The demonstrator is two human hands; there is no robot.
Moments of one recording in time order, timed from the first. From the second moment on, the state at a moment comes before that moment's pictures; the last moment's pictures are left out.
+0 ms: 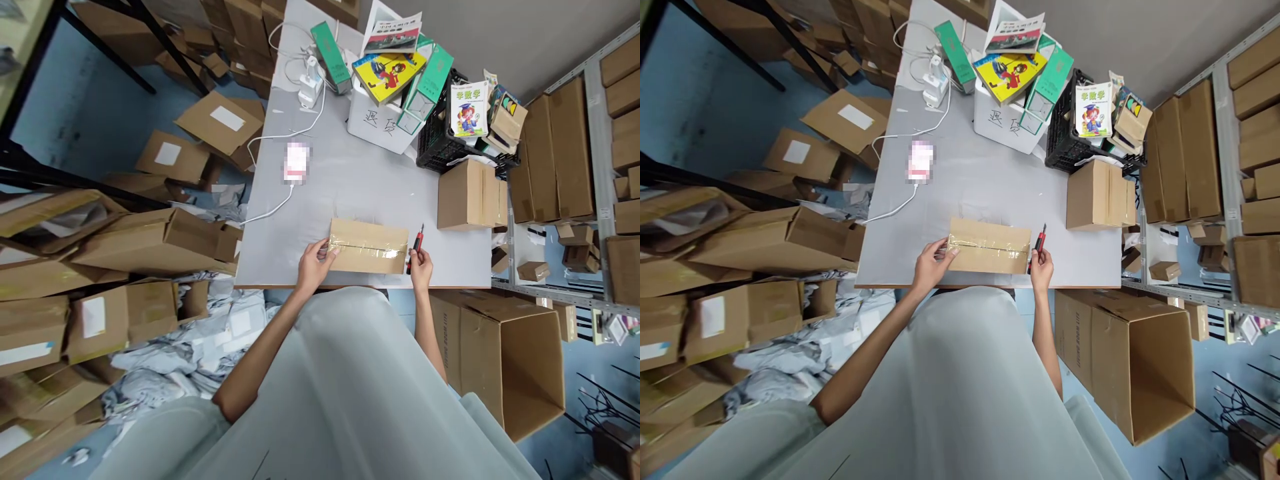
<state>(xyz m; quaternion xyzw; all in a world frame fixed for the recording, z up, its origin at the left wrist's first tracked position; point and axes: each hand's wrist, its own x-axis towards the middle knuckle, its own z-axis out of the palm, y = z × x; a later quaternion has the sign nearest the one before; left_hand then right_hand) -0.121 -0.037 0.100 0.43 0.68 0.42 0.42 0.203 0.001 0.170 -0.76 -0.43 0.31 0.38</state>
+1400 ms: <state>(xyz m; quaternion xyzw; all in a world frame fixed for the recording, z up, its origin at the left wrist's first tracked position) -0.120 -0.021 0.061 0.39 0.64 0.49 0.44 0.090 0.059 0.305 -0.36 -0.88 0.06 -0.31</state>
